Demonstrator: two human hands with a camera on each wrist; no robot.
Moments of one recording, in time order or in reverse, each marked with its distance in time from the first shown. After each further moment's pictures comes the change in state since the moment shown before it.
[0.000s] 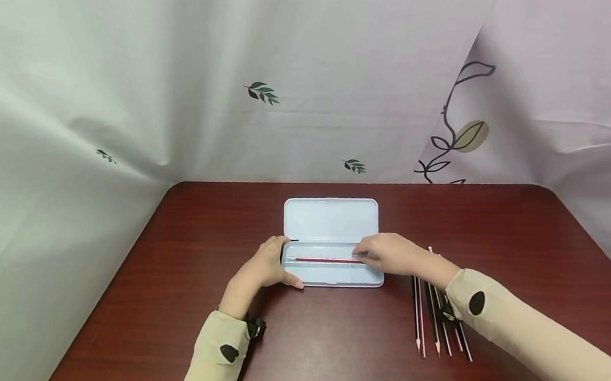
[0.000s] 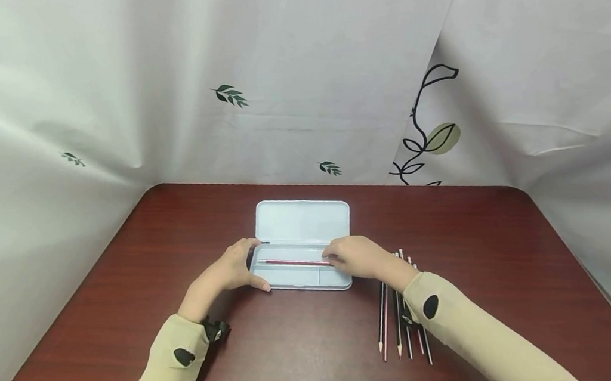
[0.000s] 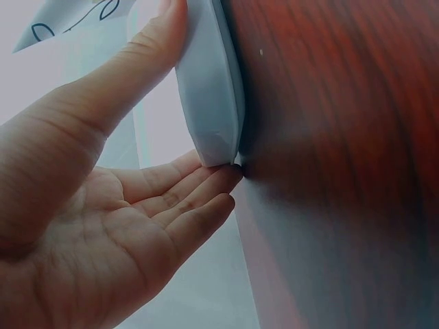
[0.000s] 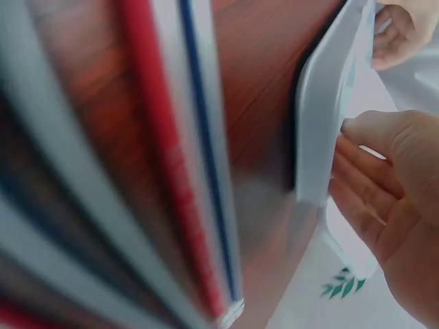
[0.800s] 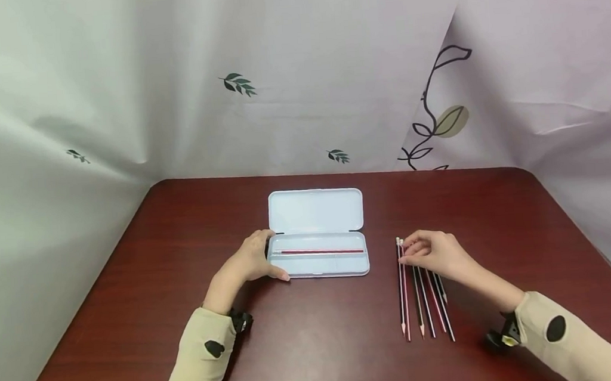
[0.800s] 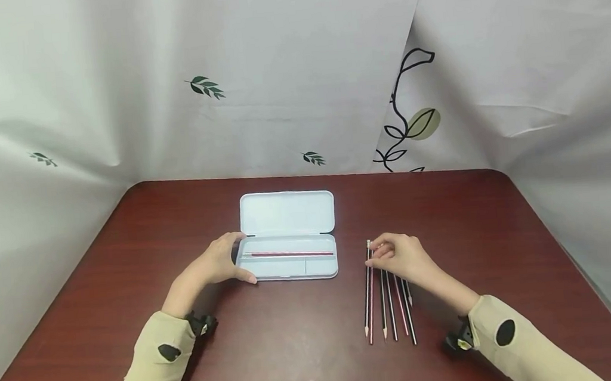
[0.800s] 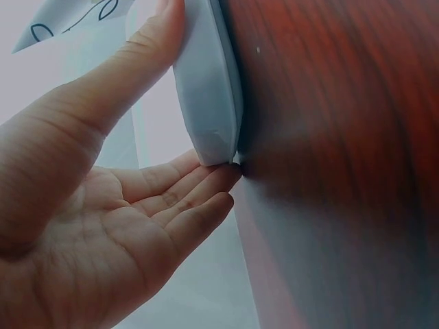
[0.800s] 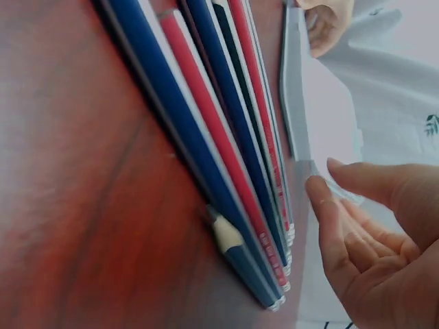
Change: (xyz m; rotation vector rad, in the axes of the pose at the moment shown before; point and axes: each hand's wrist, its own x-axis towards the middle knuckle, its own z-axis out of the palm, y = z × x) left_hand 0.004 -0.003 -0.004 0.005 -0.047 0.021; right_hand -0.098 0.017 -0.017 0.467 0.181 0.632
